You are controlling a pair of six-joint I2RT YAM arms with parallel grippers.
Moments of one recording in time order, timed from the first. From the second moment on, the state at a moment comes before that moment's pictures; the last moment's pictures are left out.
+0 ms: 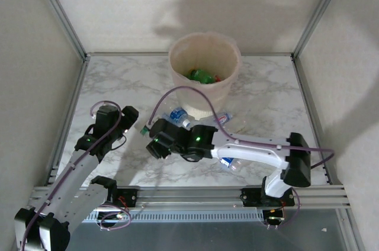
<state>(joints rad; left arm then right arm) -0.21 0.83 0.60 -0.46 -0.06 -1.05 1.34 1.58 1.45 -0.65 0.27 0.38</state>
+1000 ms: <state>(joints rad) -0.32 0.83 0.57 -0.40 -0.01 -1.08 0.64 1.61 1.85 -0.64 0.28 0.43</state>
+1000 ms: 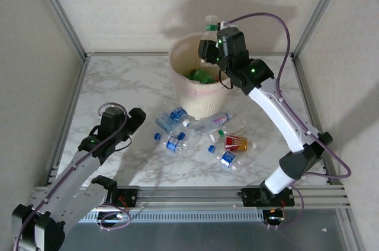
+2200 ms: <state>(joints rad) -0.52 0.99 0.63 -0.32 -0.09 -1.07 0.59 1.05 1.12 -0.87 0.35 0.69</state>
